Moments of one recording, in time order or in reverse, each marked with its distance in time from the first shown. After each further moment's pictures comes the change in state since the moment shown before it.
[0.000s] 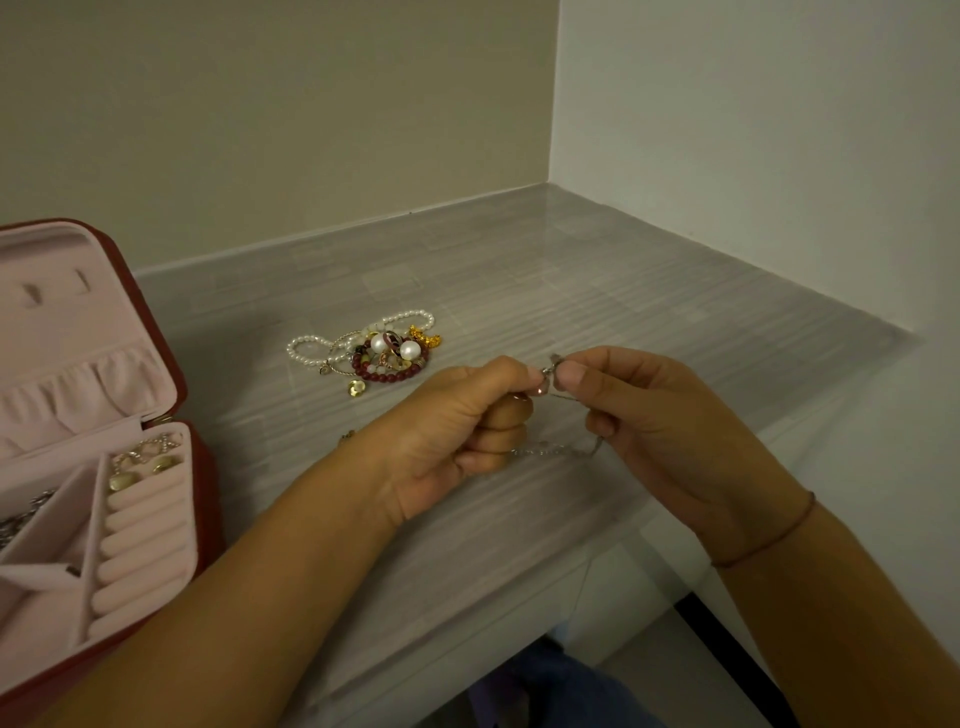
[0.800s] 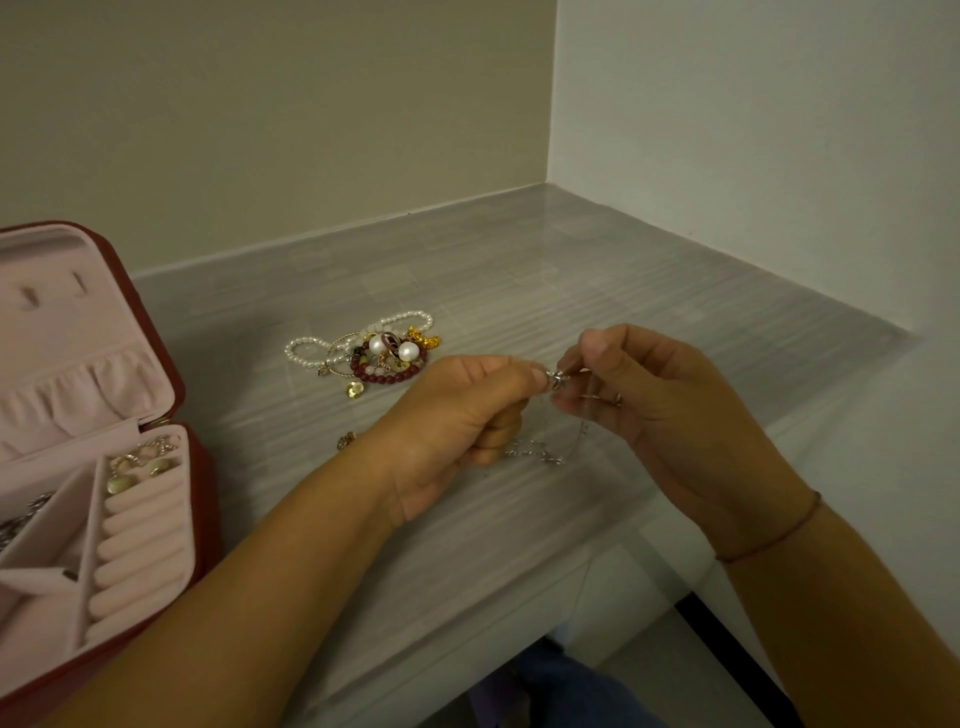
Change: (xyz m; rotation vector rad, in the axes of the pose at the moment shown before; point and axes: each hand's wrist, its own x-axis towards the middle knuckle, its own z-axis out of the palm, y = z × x) left_hand -0.004 0.002 0.008 0.159 0.077 0.146; right_hand 0.004 0.001 -0.004 0.038 0.065 -0.083
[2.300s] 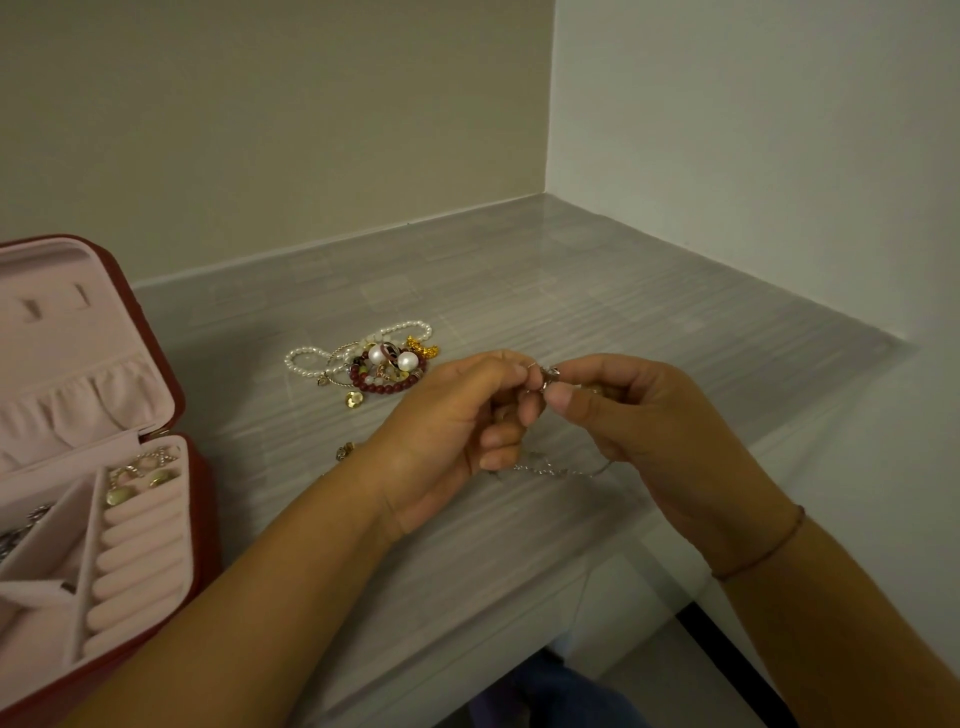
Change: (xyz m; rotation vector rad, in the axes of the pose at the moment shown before) left_hand 0.000 0.003 0.001 -0.217 -0.042 0.035; right_hand -0.006 -0.004 0.002 -0.200 -0.079 -0.061
